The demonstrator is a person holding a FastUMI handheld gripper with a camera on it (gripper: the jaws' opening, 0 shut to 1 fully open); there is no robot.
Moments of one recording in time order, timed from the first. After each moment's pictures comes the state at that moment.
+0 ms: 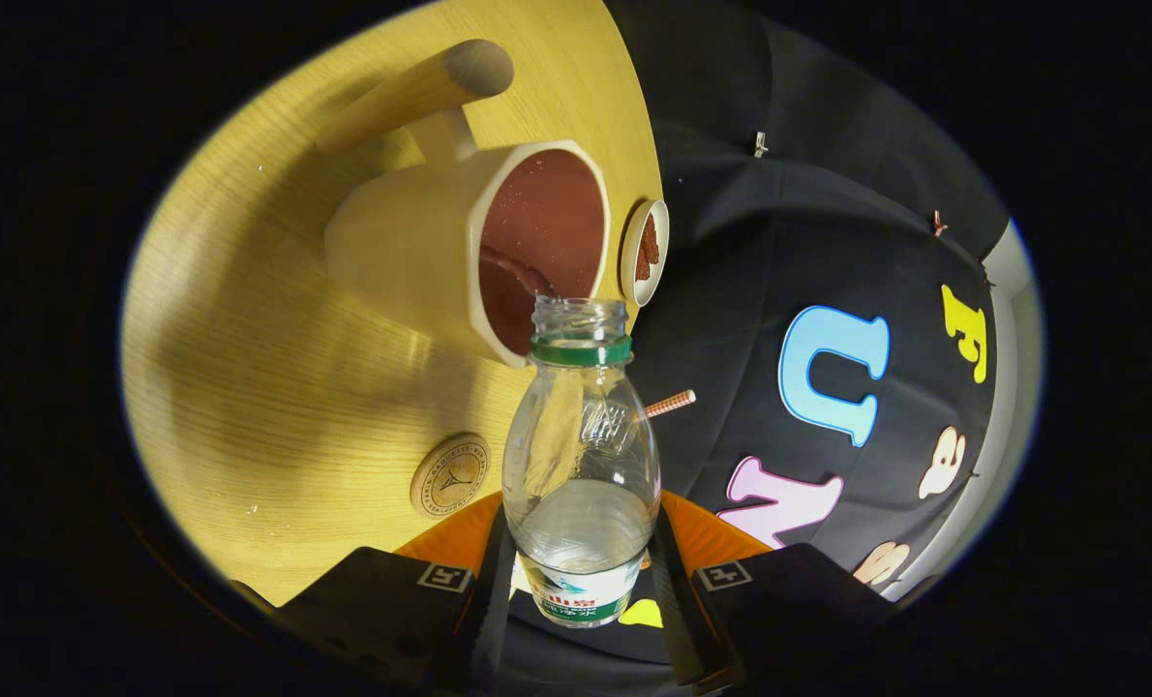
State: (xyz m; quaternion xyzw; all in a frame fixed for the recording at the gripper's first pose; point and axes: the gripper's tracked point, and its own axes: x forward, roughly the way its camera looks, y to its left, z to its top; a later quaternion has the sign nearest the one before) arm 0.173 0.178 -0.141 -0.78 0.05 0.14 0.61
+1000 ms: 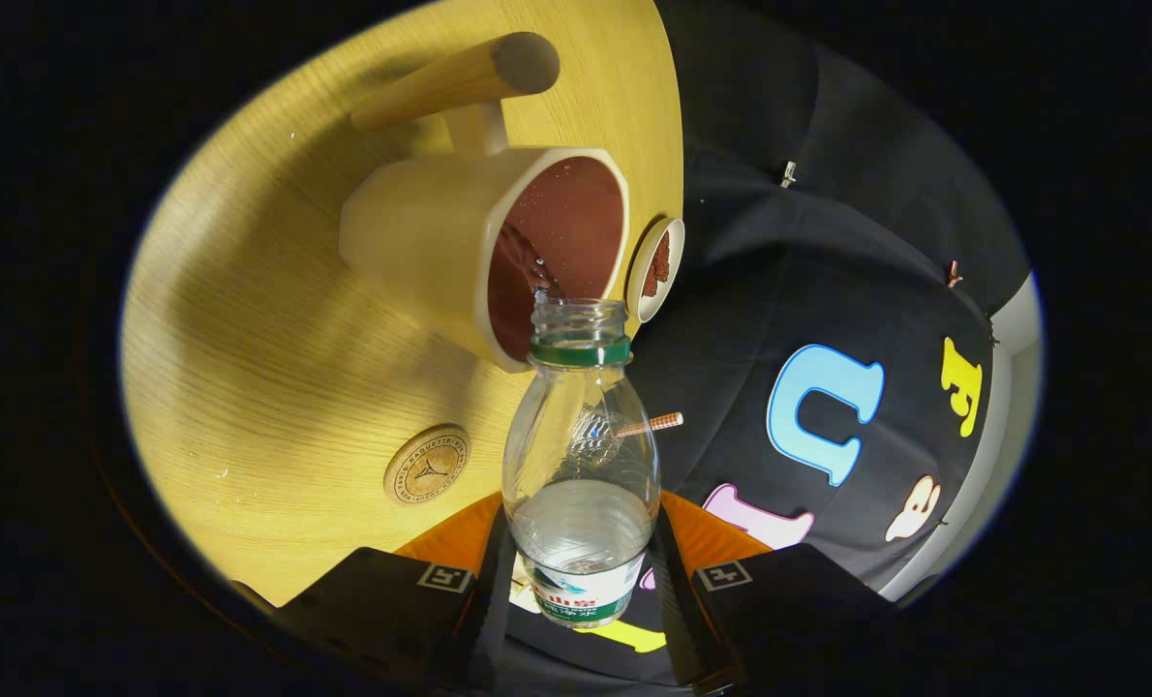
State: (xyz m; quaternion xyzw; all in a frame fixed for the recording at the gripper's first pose) arm 0.177 0.187 -0.134 -0.82 0.04 0.15 0.55
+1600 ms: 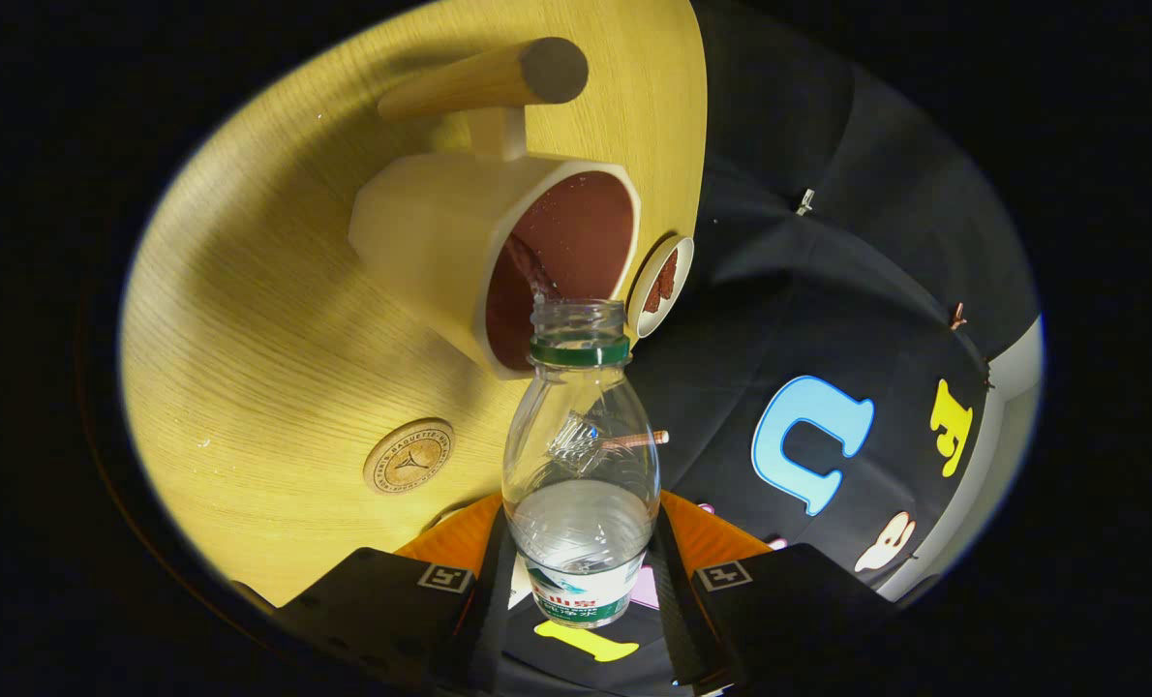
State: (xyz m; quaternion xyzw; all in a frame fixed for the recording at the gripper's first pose) arm 0.179 0.197 -0.129 -0.85 0.02 0.17 0.50
